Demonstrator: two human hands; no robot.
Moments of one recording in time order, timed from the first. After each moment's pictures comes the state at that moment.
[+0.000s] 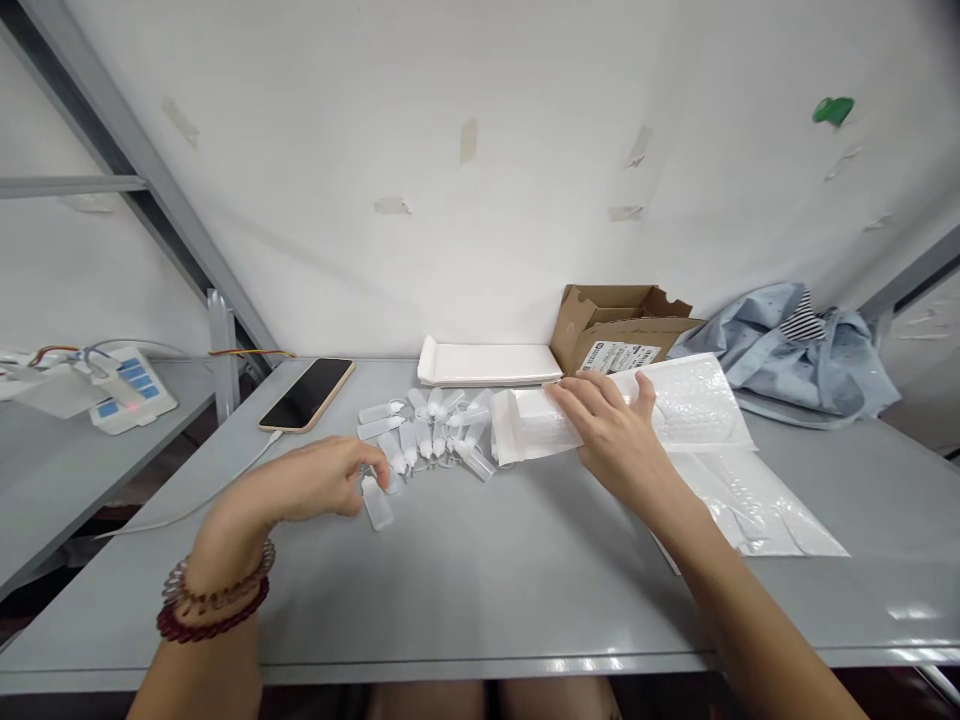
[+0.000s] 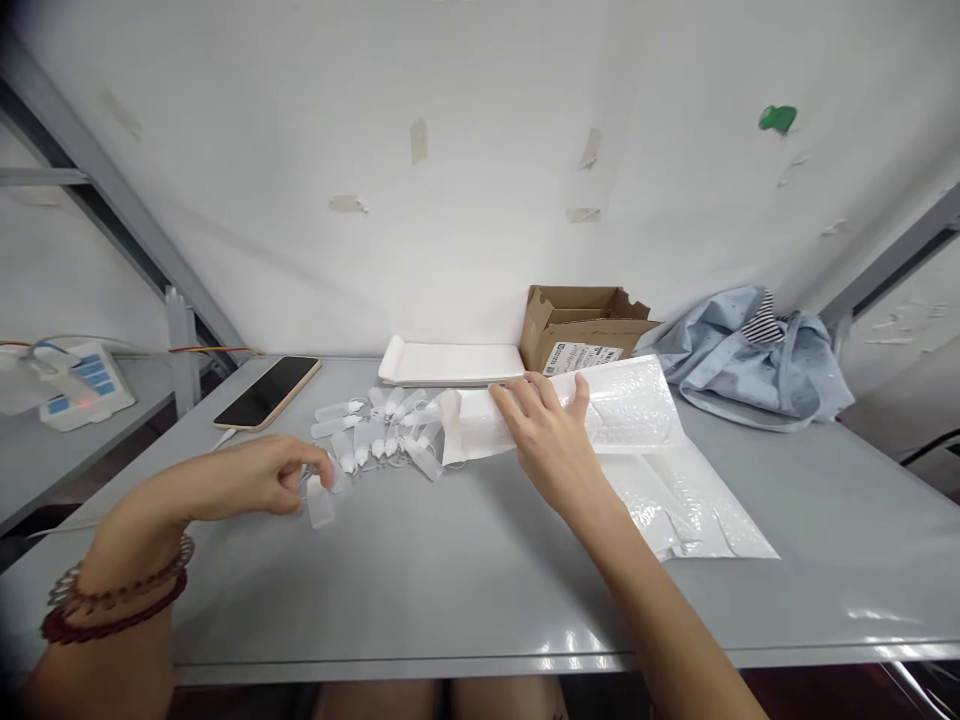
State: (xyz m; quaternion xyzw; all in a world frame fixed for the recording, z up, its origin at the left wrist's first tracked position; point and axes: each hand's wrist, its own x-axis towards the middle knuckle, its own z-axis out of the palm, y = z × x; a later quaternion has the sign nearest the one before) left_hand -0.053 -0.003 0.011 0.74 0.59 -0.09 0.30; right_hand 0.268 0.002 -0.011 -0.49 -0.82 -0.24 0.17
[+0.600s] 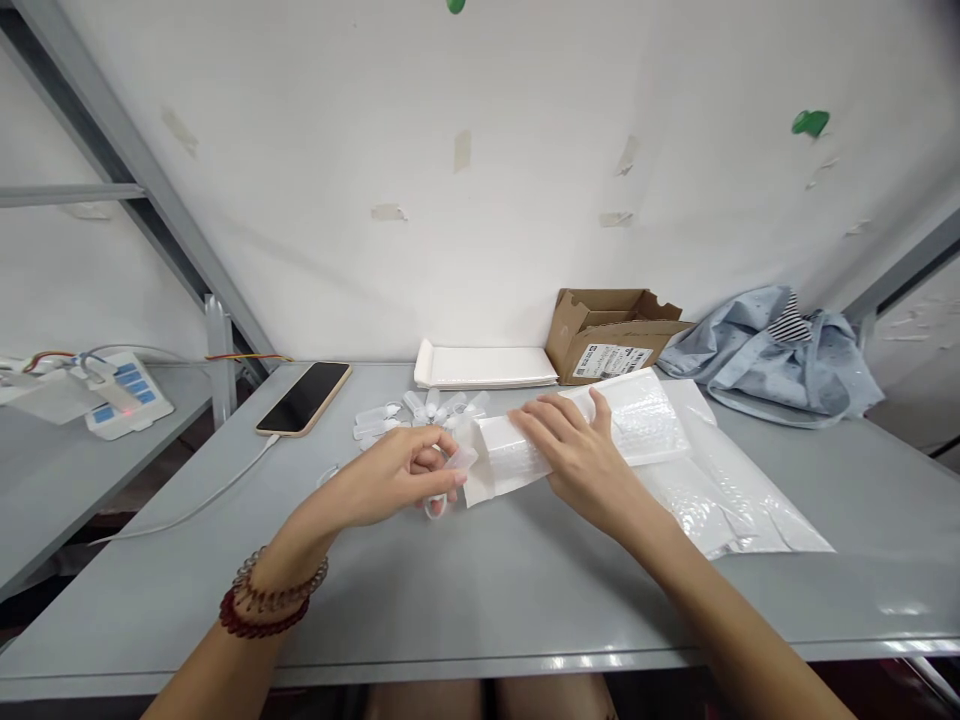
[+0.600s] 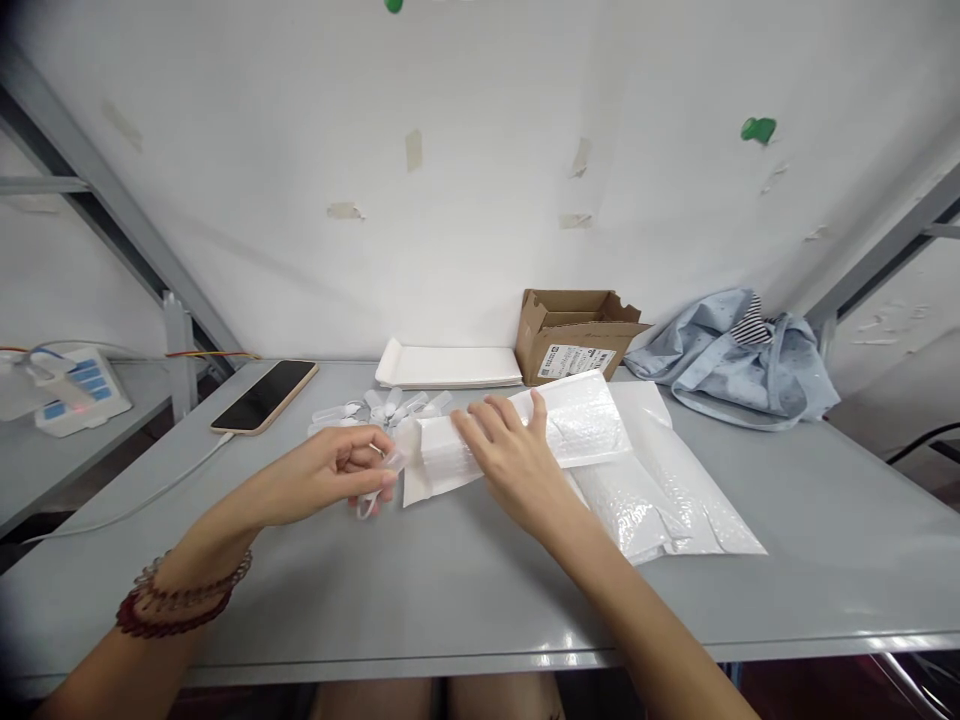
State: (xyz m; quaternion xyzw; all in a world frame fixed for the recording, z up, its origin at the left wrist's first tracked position) left_hand 0.009 -0.015 0.013 0.73 0.46 0.18 0.47; right_hand 0.247 -0.013 -0.016 -0.43 -0.87 -0.19 0.17
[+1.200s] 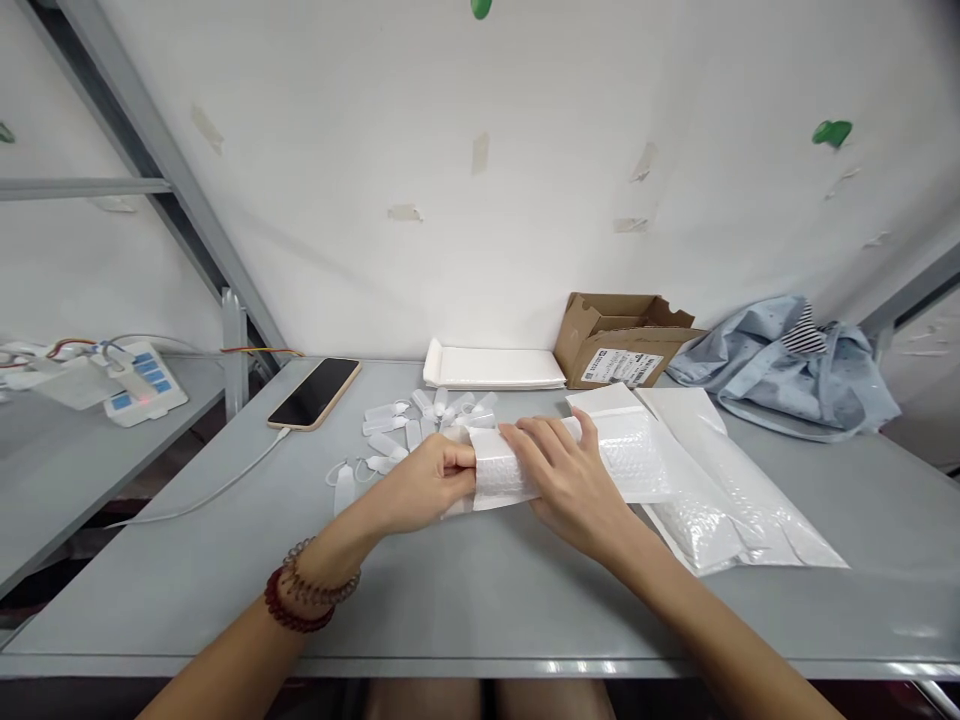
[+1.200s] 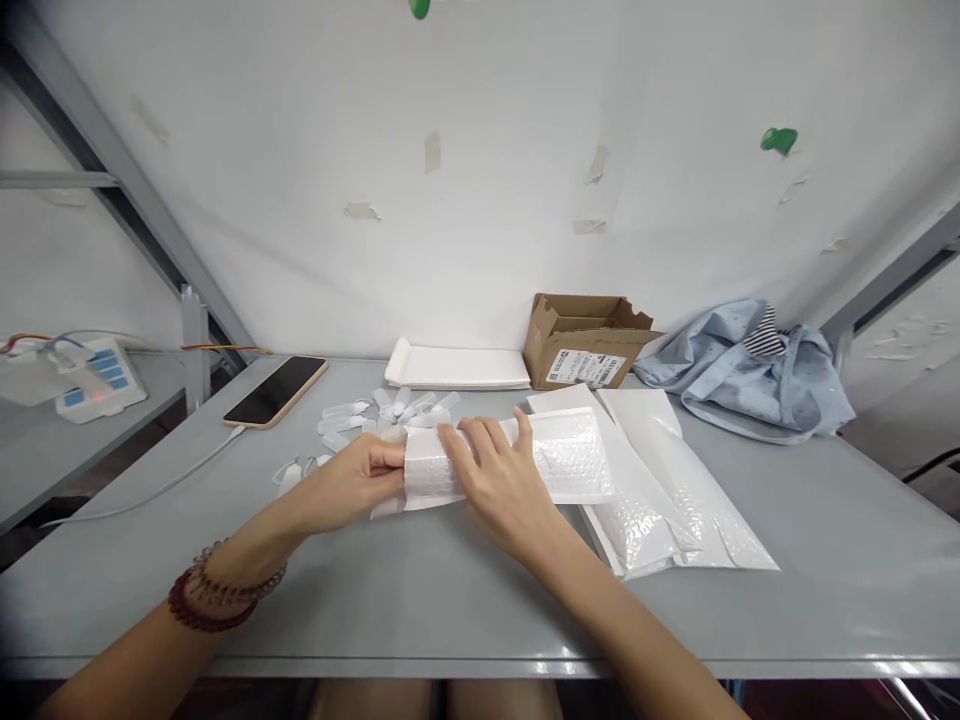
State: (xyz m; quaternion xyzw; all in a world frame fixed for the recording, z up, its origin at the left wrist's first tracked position) left_hand 0.030 -0.017 0.003 0.73 0.38 0.25 0.51; right_hand 0.228 -0.022 -0.025 -0.40 -0.87 -0.20 0.21
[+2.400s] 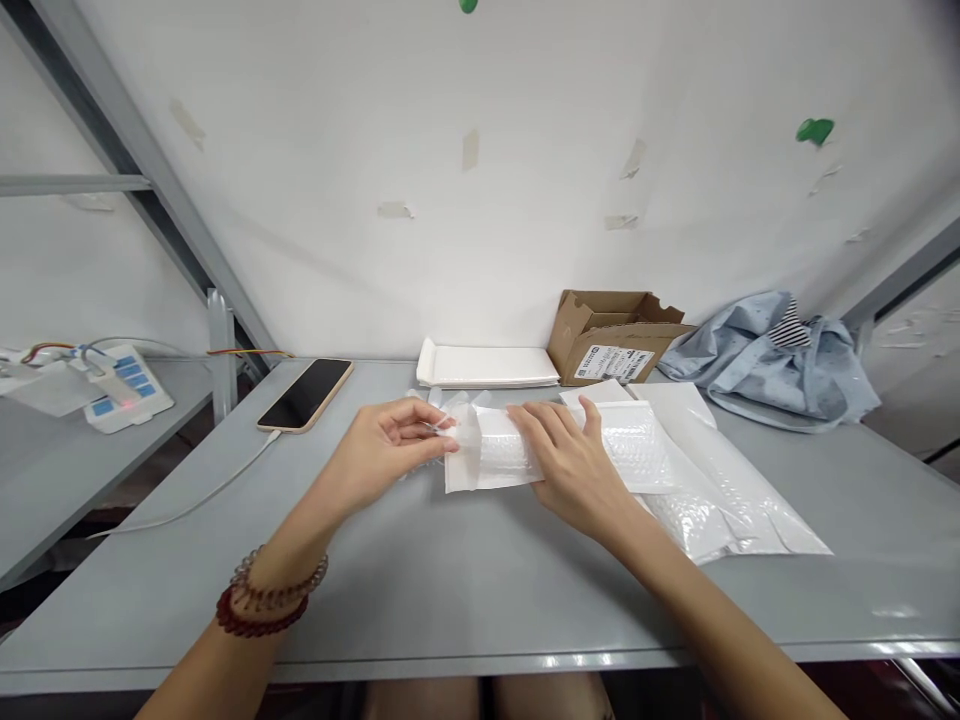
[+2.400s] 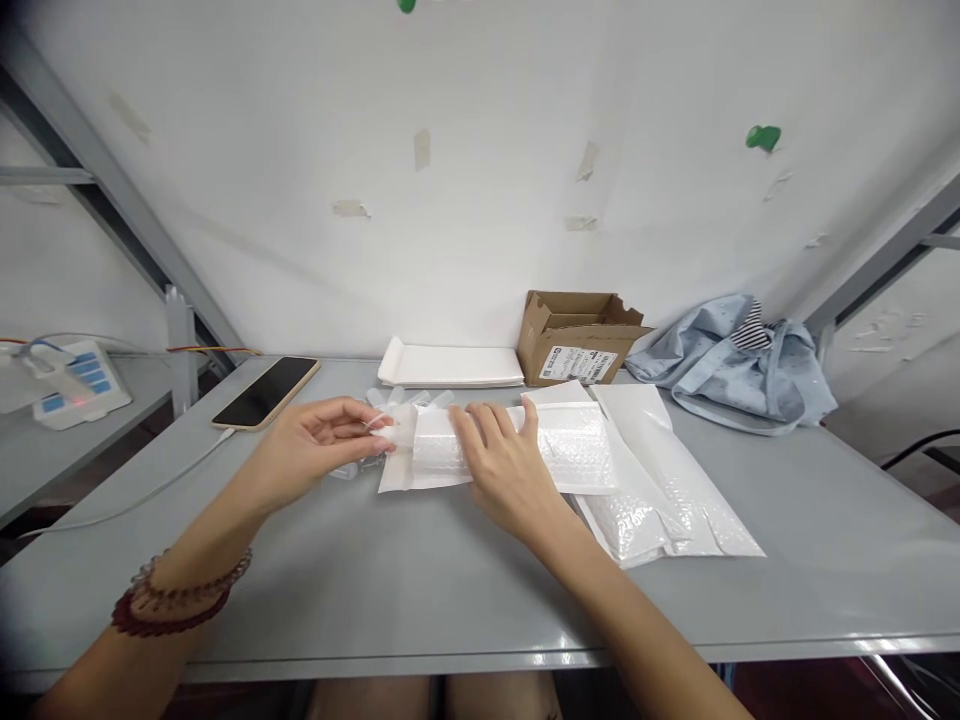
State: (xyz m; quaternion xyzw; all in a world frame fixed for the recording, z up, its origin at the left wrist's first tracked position) left_hand 0.006 -0.009 0.004 0.63 0.47 0.41 0.47; right_hand 0.236 -0.014 -0.024 -0.44 -0.86 -0.19 0.19
